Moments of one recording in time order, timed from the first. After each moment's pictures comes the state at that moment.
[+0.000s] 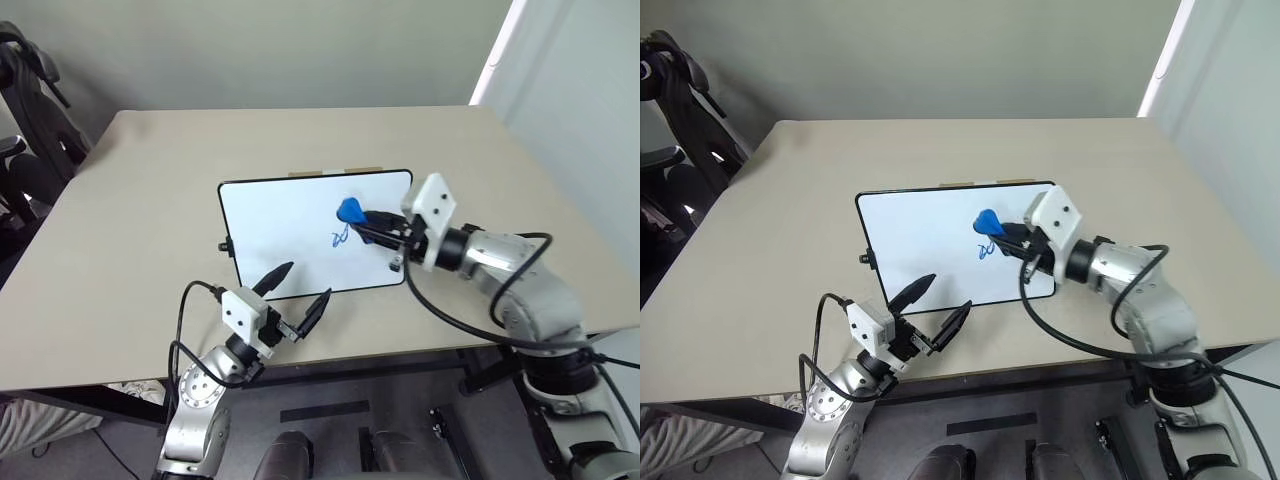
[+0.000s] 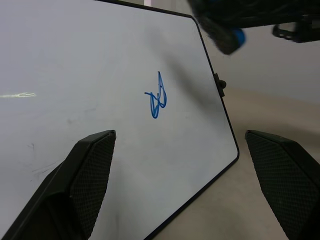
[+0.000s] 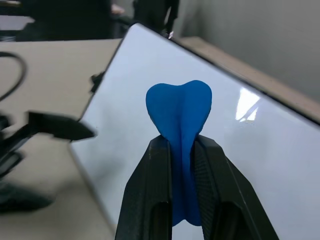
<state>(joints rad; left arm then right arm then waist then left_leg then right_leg) 0.11 0.27 -0.04 -0.23 -0.33 -0.14 -0.59 -0.55 -0.44 0.17 -0.36 0.27 0.57 0.66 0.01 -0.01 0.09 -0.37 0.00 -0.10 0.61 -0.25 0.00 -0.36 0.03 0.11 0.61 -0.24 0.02</state>
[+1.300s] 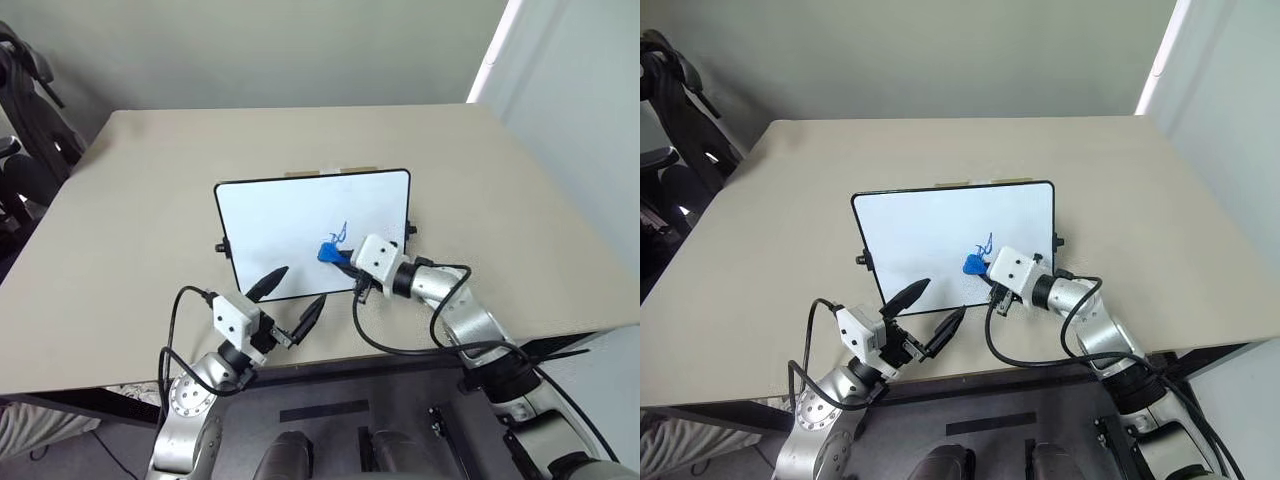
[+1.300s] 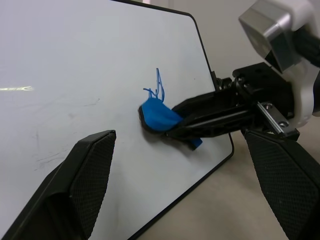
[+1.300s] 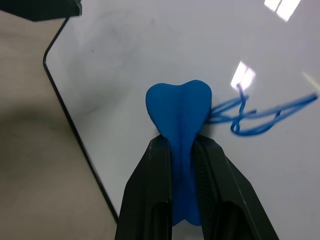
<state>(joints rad) 0.16 0.29 -0.04 -0.29 -0.36 -0.12 -0.59 -0.49 -0.35 0.36 -0.06 -0.04 0.30 0.68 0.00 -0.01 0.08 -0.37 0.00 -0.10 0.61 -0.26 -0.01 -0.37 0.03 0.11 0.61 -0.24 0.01</state>
